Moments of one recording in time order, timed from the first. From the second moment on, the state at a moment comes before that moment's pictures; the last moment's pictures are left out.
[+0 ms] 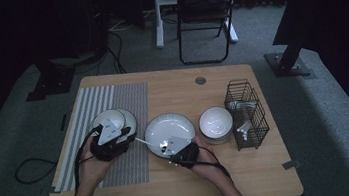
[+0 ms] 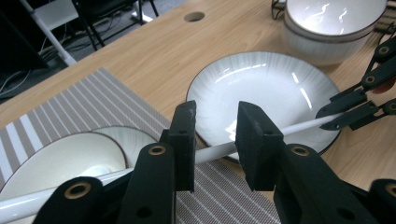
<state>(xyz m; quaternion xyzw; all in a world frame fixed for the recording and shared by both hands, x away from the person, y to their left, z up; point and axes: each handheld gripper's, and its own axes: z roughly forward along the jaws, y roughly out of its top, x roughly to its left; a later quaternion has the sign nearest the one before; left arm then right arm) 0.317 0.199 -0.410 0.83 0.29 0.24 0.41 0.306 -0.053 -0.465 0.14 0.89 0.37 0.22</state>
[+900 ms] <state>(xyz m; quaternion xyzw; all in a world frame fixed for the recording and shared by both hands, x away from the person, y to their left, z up) 0.307 0.245 -0.367 0.78 0.31 0.27 0.47 0.352 0.024 -0.463 0.08 0.93 0.29 0.20</state>
